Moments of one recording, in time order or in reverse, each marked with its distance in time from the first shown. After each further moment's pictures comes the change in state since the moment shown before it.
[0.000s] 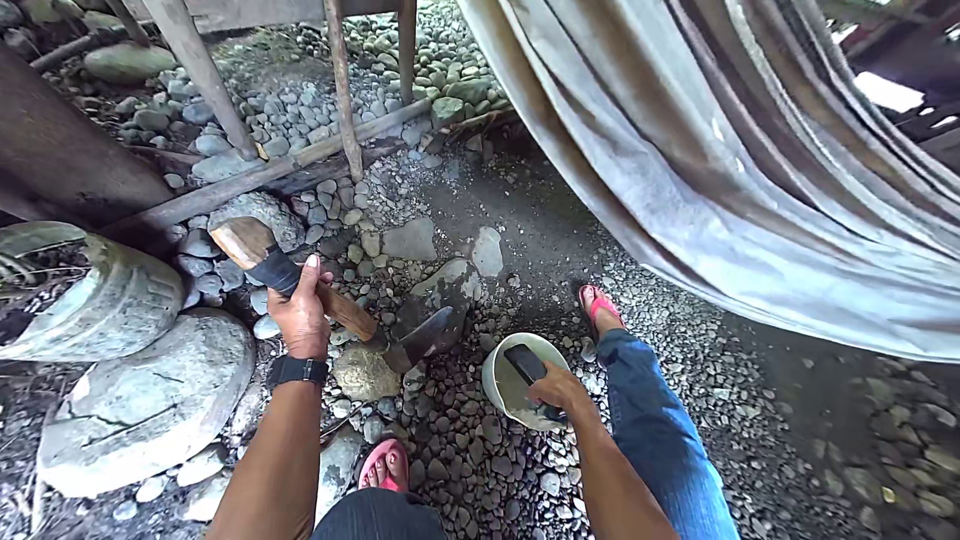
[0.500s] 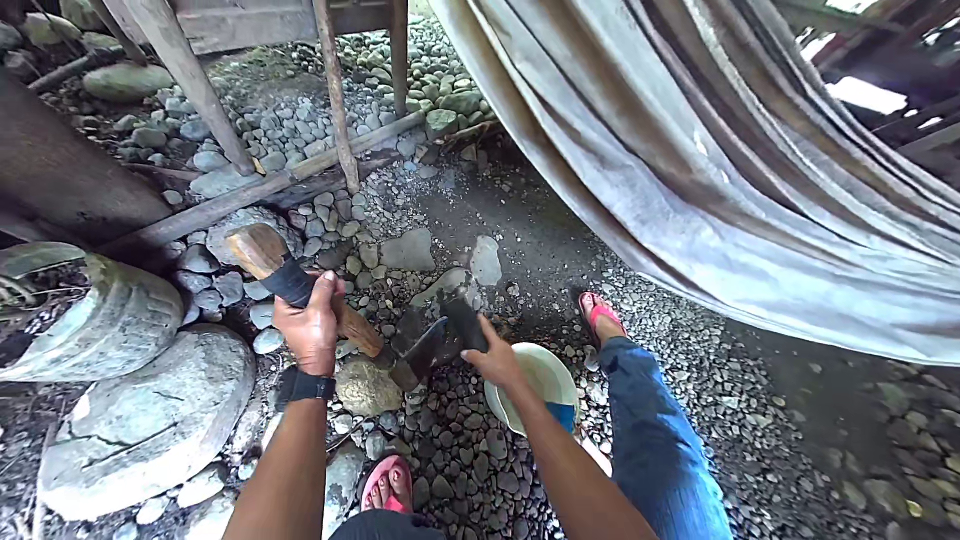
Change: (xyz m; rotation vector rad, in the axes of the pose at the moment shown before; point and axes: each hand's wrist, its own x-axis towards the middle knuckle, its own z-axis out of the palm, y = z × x) left_hand -0.010 0.000 0.006 0.101 -0.127 0.201; right_hand -0.017 -0.093 0.013 0.442 0.086 -0.494
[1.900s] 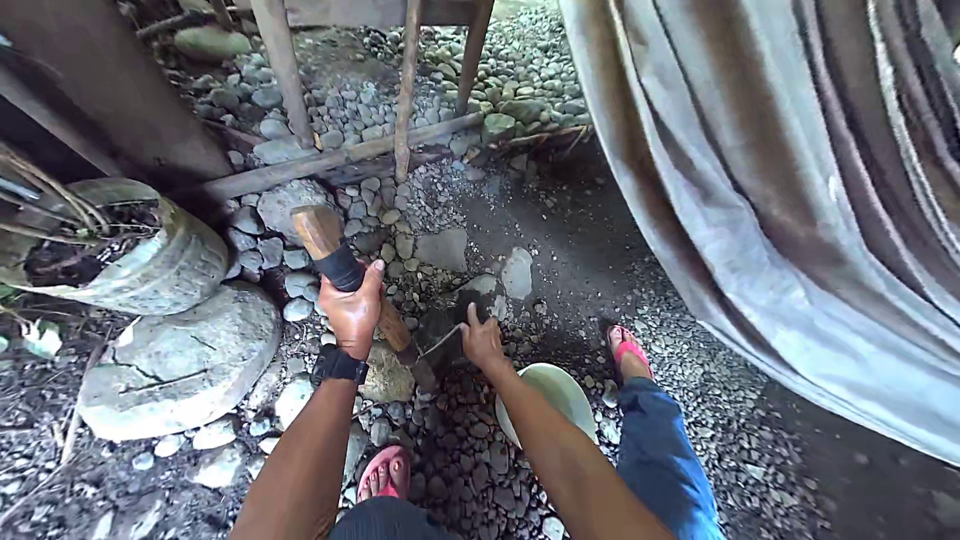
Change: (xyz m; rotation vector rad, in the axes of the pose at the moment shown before) left_hand -0.011 -0.003 -0.005 0.041 0.059 0.030; right_hand 0.060 -0.026 0.056 -0.596 -0.016 -0.128
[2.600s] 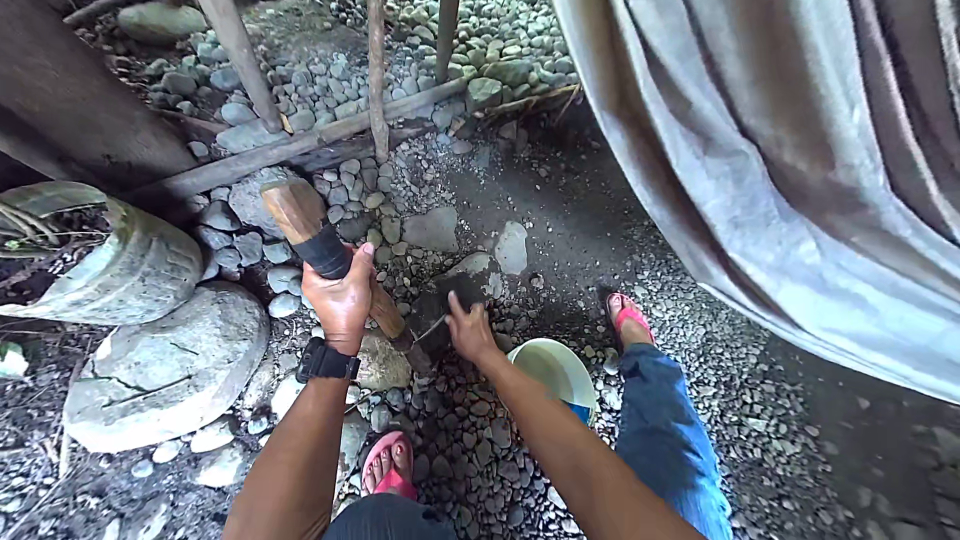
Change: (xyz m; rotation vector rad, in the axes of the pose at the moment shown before) left_hand -0.004 0.003 0.012 0.030 -0.061 0.056; right_hand -0.007 0.006 0.014 0.091 0.061 -0.151
